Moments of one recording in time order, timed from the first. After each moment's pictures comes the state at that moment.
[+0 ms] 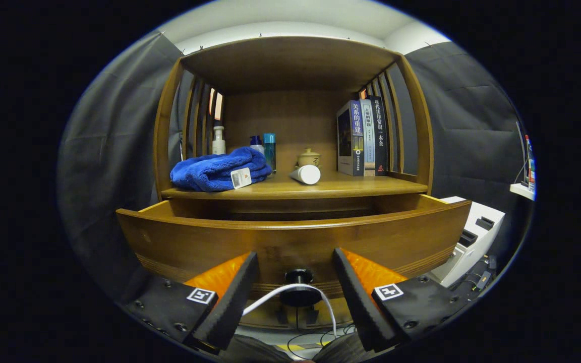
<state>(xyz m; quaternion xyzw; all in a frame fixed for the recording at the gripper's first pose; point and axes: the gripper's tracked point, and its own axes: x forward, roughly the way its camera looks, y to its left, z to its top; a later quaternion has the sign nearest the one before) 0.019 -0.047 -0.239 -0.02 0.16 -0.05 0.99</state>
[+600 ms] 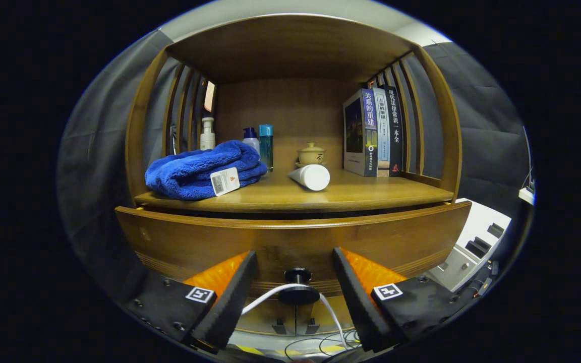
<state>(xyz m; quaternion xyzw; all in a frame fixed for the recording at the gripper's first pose) 0.093 -0.054 -0.252 -0.02 0.17 -0.06 0.98</state>
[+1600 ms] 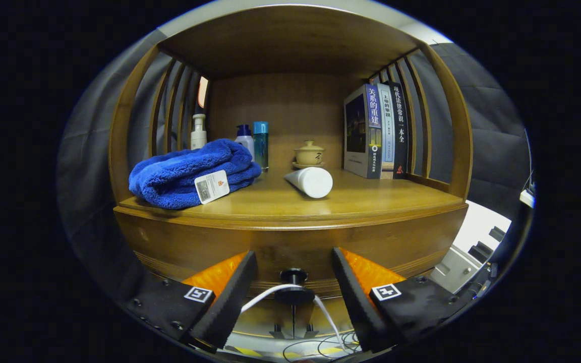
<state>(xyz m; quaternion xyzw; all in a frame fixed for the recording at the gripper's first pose) 0.114 -0.067 -0.246 -0.03 0.18 -0.08 0.98</state>
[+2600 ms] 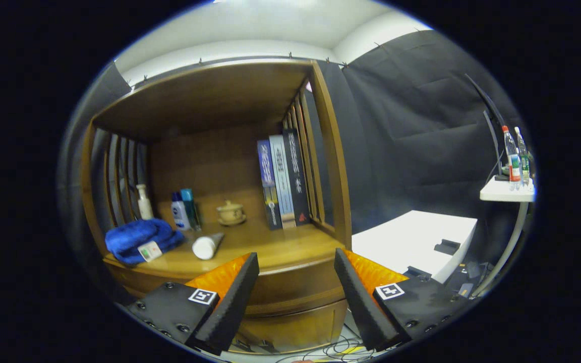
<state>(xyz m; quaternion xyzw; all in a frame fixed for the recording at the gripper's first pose) 0.046 -0.200 -0.090 0.03 0.05 -0.16 0.99</state>
